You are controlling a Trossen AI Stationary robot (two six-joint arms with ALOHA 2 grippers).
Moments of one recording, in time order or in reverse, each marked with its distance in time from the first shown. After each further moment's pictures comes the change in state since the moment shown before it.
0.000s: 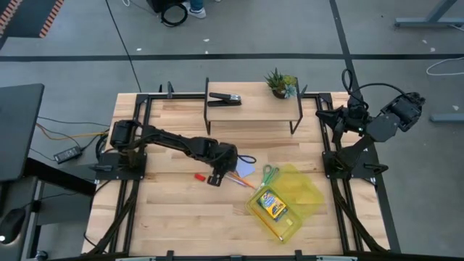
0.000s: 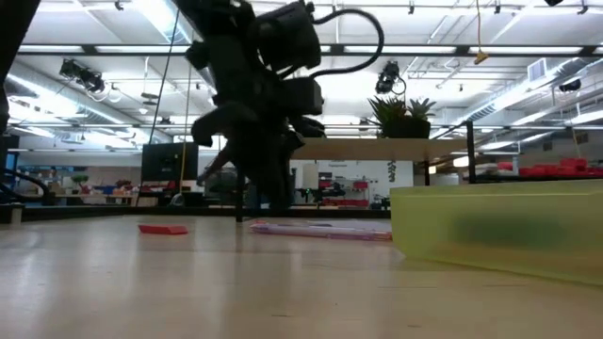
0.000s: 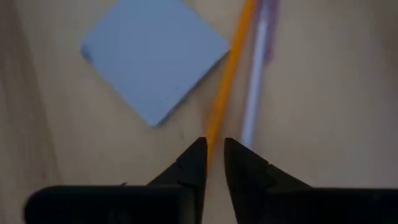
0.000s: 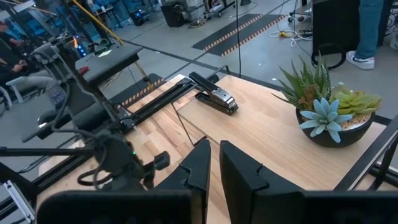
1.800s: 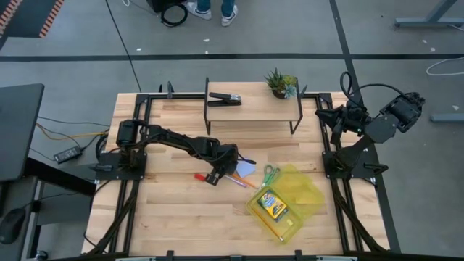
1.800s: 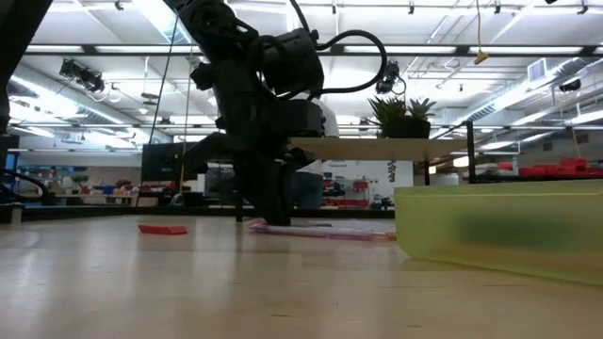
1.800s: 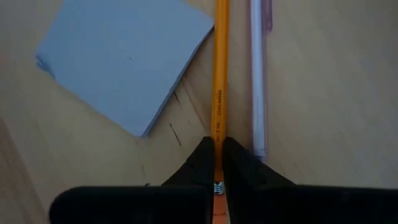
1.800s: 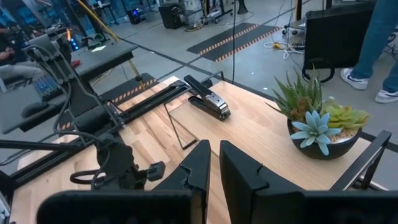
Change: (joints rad) left arm 0.035 0.093 -0.017 0.054 0.053 0.220; right arm 0.000 0.012 0.000 0.000 0.028 -0.075
